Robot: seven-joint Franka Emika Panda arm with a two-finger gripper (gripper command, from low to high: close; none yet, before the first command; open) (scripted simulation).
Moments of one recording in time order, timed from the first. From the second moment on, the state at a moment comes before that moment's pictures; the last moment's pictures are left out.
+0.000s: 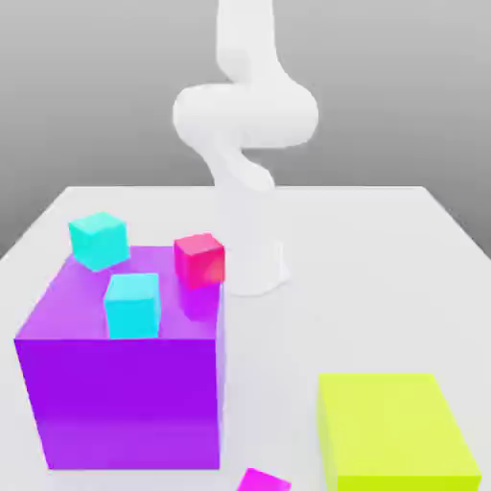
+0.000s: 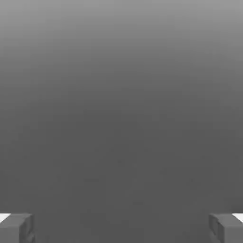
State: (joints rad) arm 0.01 -0.71 -0.01 -2.30 0.03 2.33 0.81
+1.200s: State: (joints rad) arm 0.08 0.51 -0.04 -2.25 0.05 2.76 1.18
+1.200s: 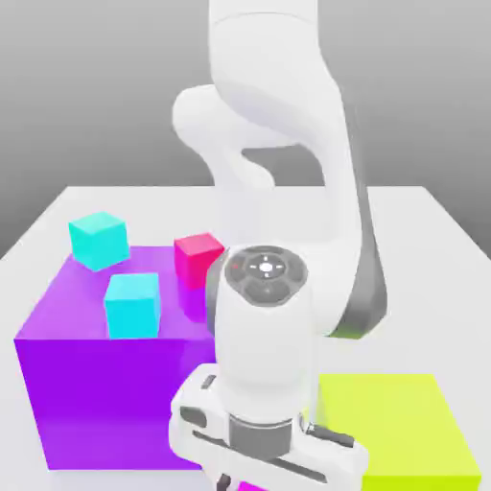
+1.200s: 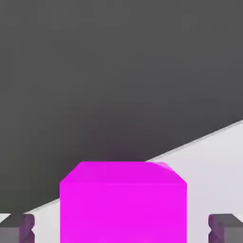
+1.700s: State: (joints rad) arm 0.08 0.19 -0.05 -2.31 0.02 2.56 1.10
